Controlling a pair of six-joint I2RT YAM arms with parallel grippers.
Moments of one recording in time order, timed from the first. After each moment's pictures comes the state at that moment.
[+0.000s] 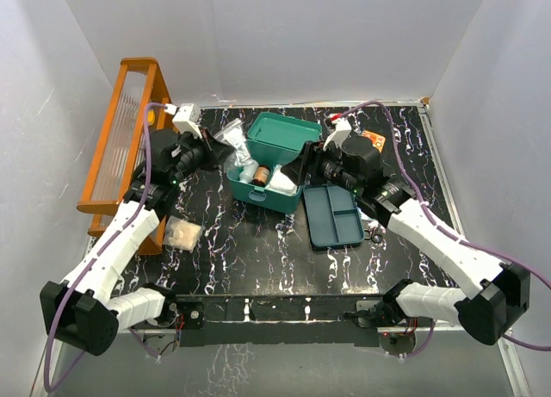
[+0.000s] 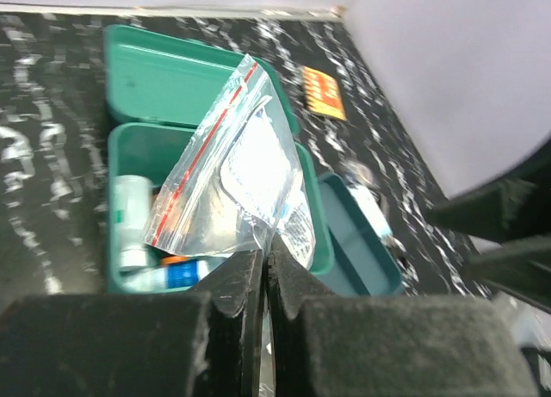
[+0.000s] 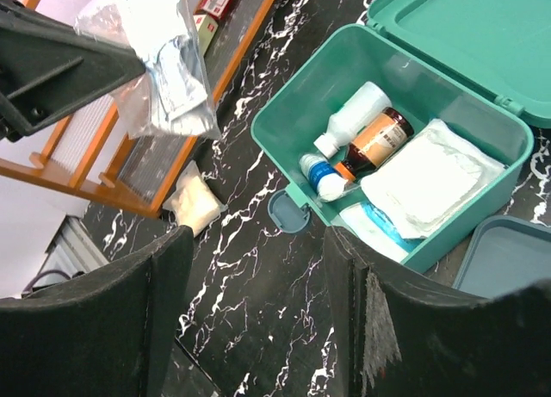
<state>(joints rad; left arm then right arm) -0.34 1.11 0.98 -0.10 0.23 -0.43 0.62 1.18 1.06 -0.17 -0.17 0.49</state>
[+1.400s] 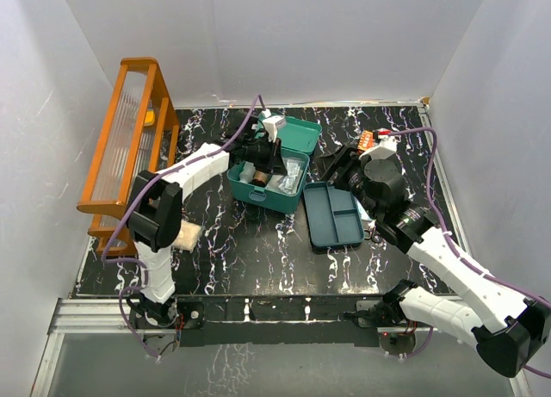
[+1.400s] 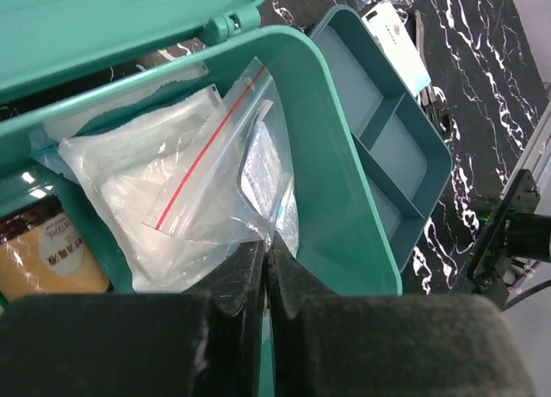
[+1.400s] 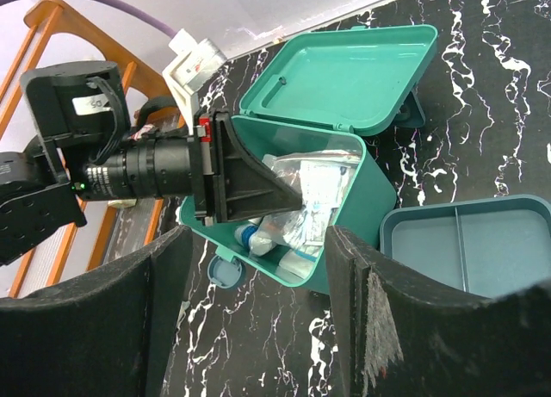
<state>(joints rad) -0.51 1.92 1.49 -0.34 0.58 -0.18 0.62 0.92 0.87 -0.13 0.29 0.66</state>
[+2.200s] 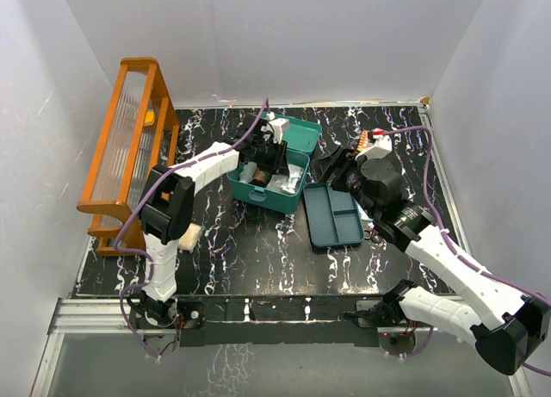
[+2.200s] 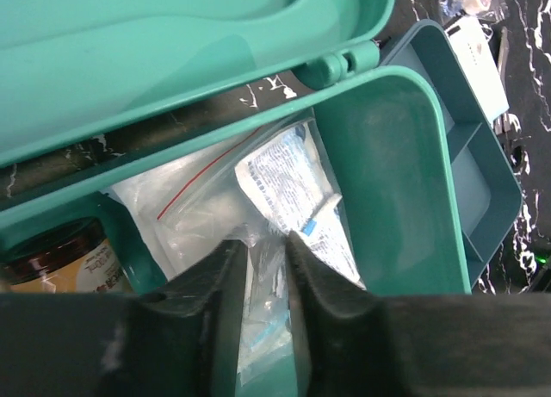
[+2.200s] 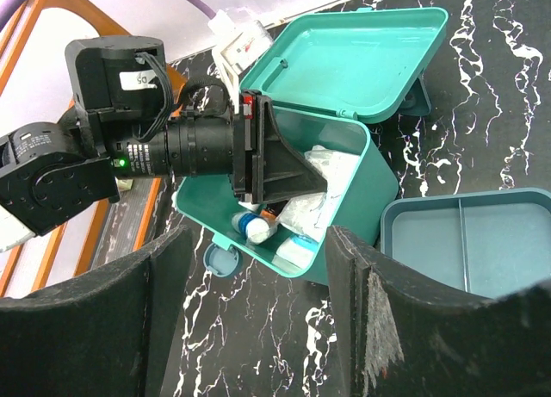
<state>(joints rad) -0.53 2.05 1.58 -0.36 0.45 -0.19 0.62 0.94 0.87 -0.14 0.25 0.65</state>
